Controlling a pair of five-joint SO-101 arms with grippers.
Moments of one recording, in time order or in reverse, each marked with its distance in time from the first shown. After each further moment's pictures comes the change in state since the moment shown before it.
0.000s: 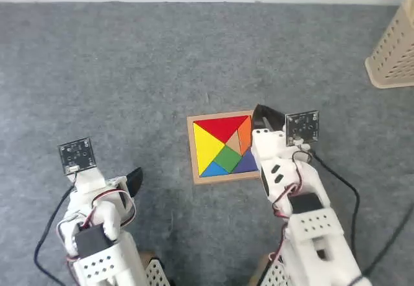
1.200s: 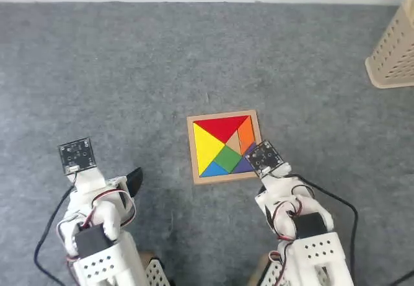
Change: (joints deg) left arm 0.0 0.0 0.0 0.0 0.0; right arm -0.1 -23.4 10.5 52.5 26.5
